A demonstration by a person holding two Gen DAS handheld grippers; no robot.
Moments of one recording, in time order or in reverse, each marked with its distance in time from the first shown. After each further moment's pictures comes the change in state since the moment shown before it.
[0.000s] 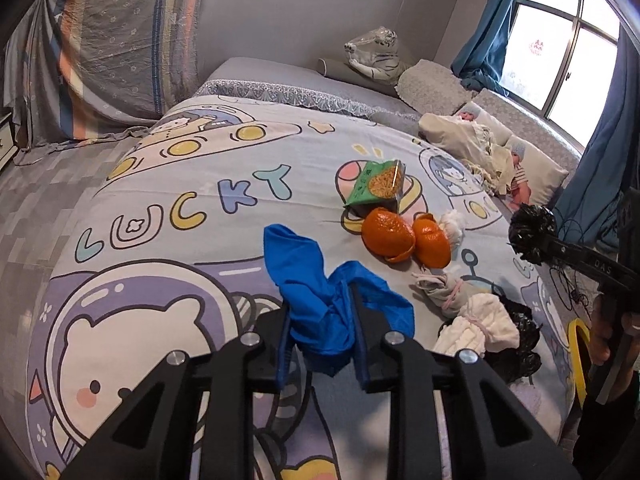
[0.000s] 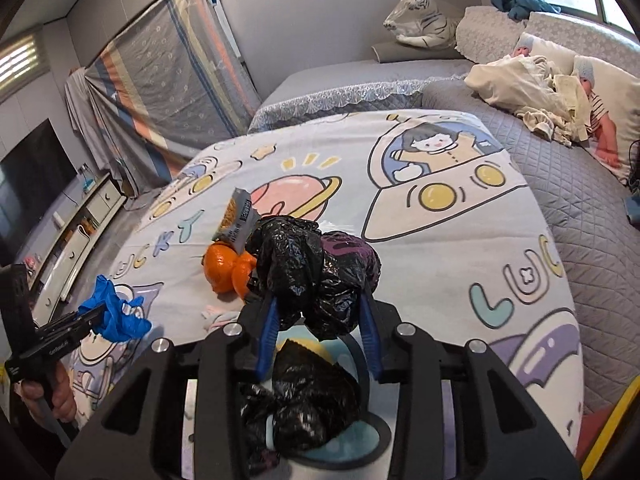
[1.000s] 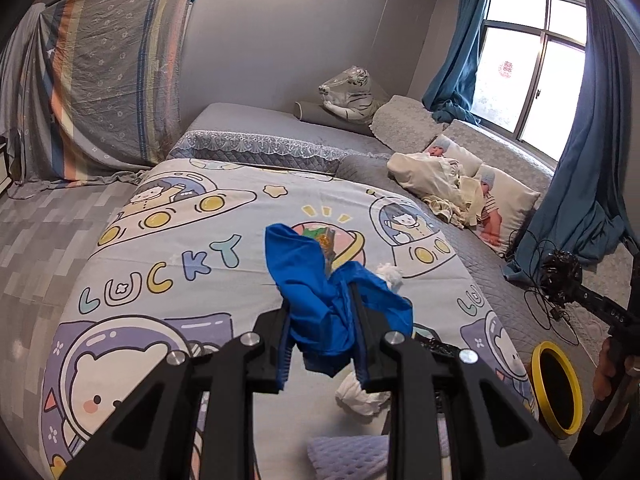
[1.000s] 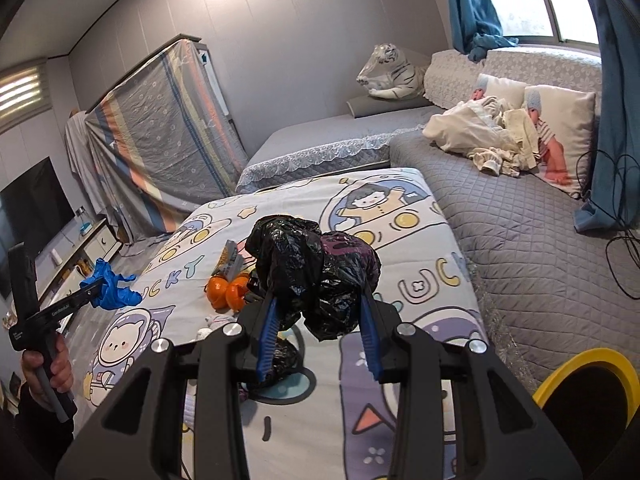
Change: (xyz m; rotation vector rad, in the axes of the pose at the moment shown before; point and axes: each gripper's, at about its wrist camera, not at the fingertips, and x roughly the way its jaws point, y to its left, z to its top) left arm -0.058 -0.072 0.031 0.060 -0.136 -0.055; right arm -0.142 -0.058 -0.017 0.059 -0.203 -0.046
